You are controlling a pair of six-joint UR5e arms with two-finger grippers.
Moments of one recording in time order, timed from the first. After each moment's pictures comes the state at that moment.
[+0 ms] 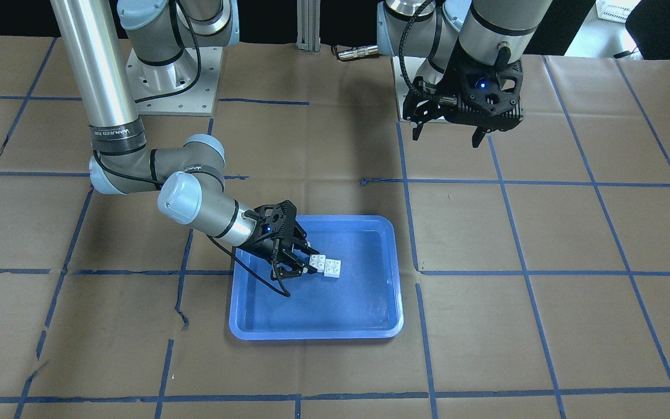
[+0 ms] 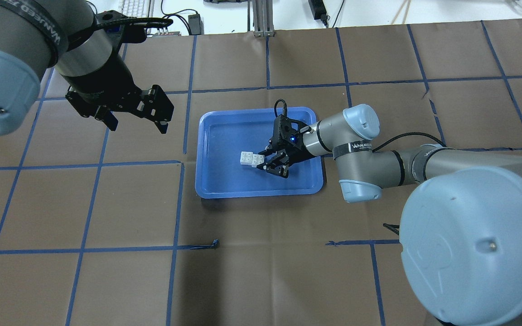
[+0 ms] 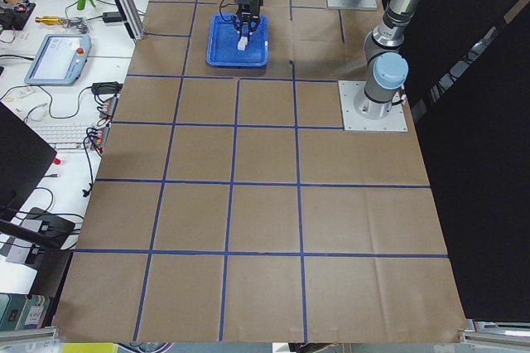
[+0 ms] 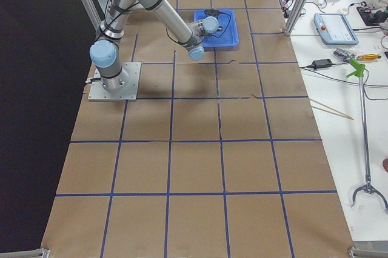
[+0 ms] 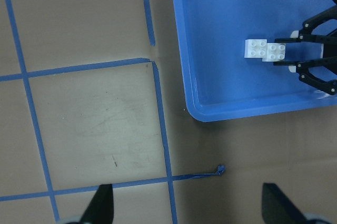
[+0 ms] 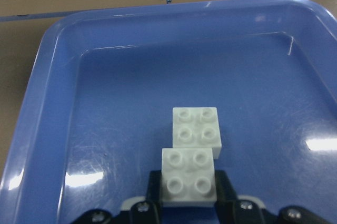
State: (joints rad) left arm -1.64 -1.50 -1.62 -1.59 1.57 0.06; right arm 1.69 -0.98 2.01 -2.84 -0.80 -1.24
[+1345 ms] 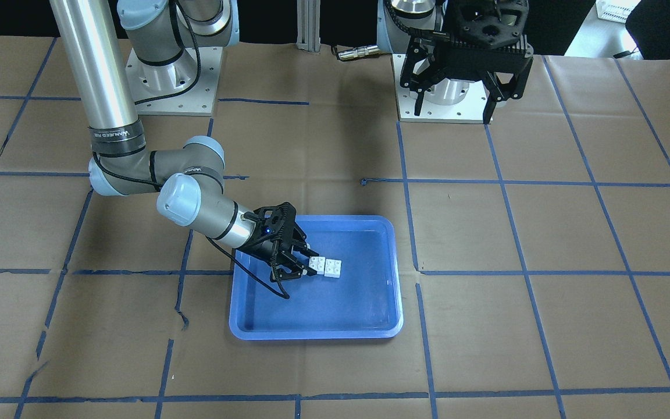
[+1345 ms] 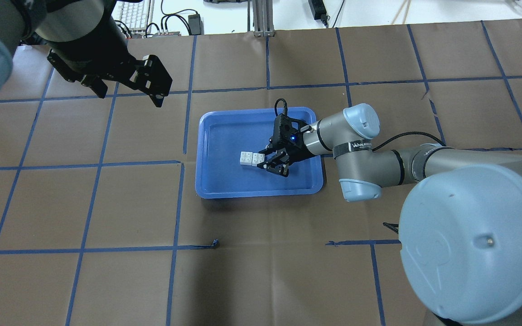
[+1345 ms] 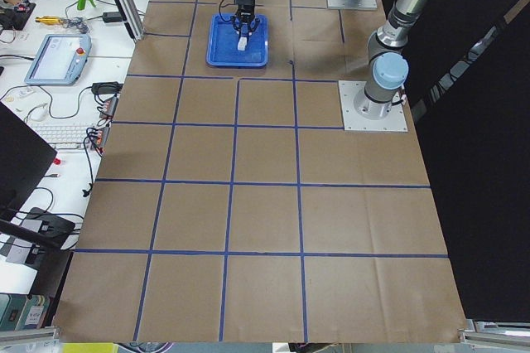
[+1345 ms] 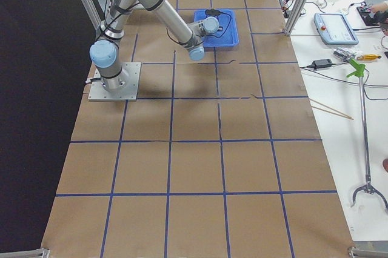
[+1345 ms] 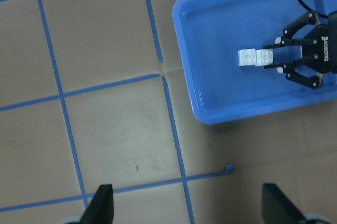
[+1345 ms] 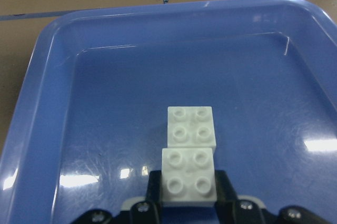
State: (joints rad) left arm -1.69 -1.54 -1.49 -1.55 1.64 0.07; right arm 1.69 -0.97 2.00 -2.84 -0.80 -1.24
